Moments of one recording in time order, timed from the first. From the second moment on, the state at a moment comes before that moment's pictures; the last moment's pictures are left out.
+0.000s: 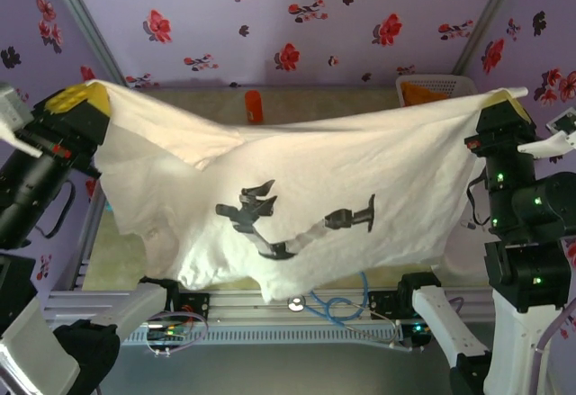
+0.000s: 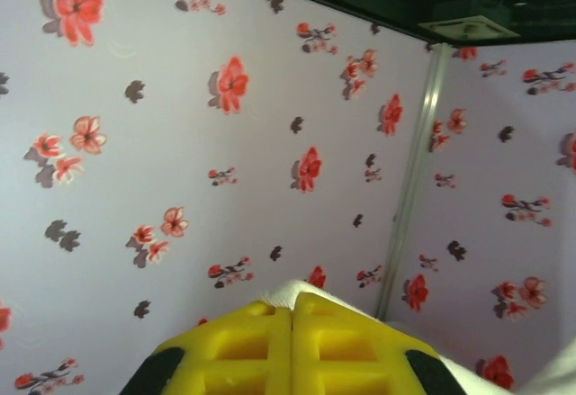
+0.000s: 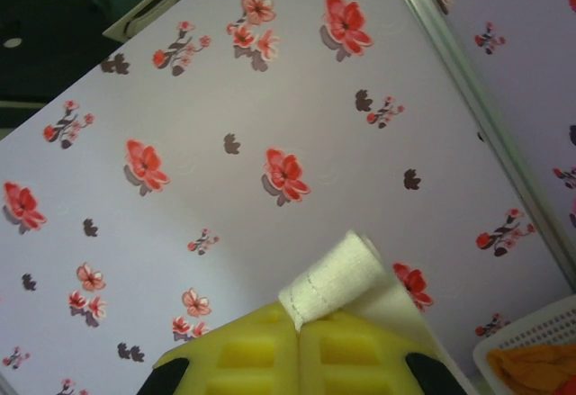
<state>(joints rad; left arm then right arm) -0.22 0.99 2.13 -0.88 0.27 -0.26 0.10 0.73 1.50 -0.52 0.15 0.56</state>
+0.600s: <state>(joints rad) -0.13 1.23 1.35 -0.51 0.13 -0.27 0.10 1.27 1.12 -0.52 0.08 0.64</state>
